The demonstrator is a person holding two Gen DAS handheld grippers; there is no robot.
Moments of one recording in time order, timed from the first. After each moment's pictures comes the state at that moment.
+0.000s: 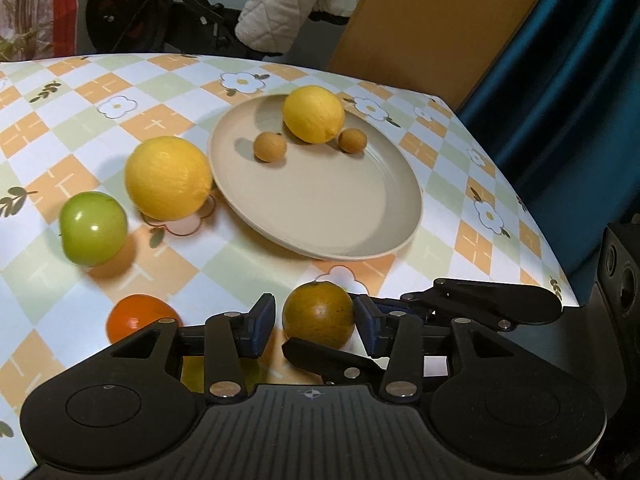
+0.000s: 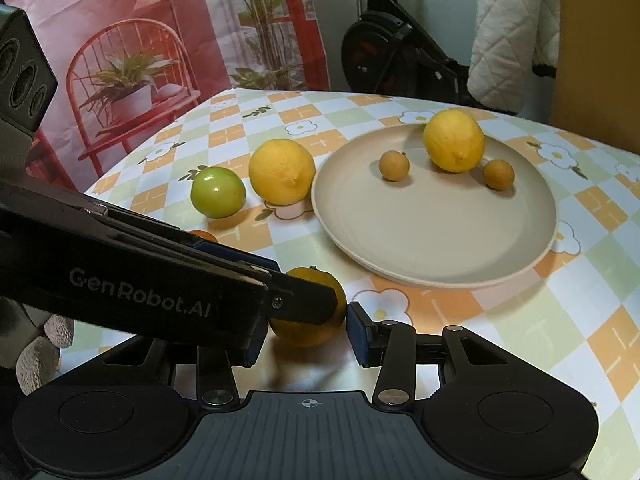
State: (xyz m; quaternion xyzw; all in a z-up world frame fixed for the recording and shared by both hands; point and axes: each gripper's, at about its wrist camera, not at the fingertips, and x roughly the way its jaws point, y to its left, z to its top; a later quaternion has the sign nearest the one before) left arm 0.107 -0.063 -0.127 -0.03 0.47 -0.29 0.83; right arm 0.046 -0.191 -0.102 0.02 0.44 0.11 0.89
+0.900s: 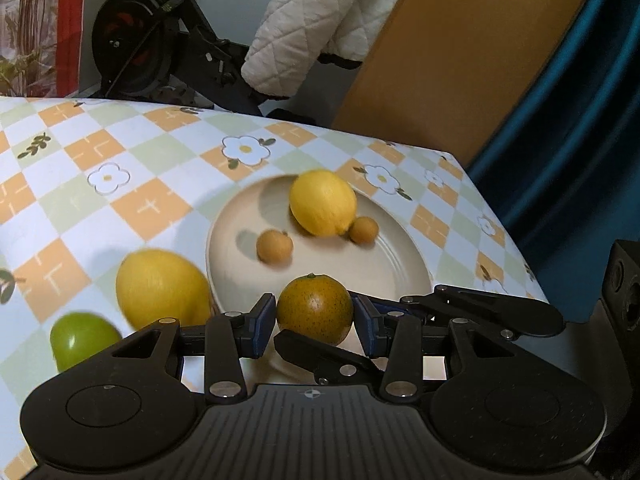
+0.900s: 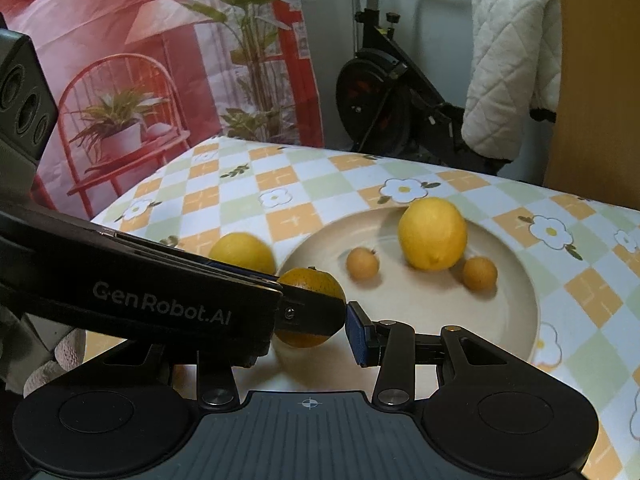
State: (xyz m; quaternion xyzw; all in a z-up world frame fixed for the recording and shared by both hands) left arm 0.168 -0.081 -0.106 -0.06 0.43 -0.27 0.86; right arm 0.112 -0.215 -0.079 0.02 0.39 0.11 0.91
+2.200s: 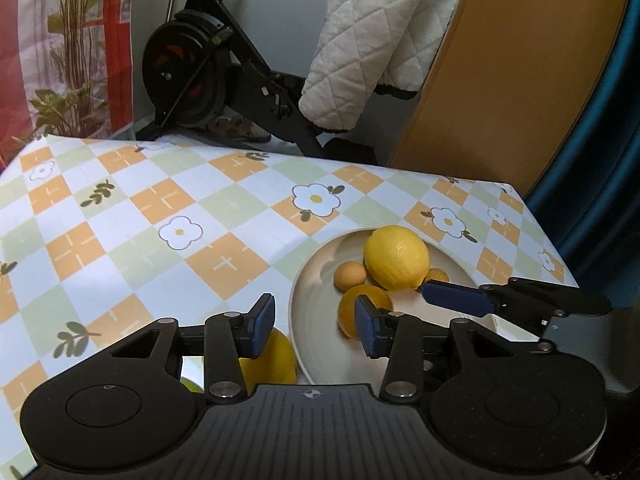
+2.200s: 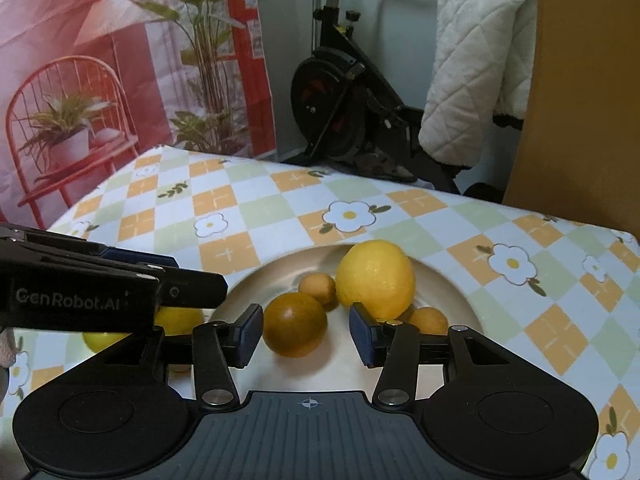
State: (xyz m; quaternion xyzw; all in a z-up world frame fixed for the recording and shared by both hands) left arm 0.187 -0.063 -0.082 -0.03 0.40 -0.19 0.89; right arm 0.156 -0.230 -0.074 0.00 0.40 0.05 0.92
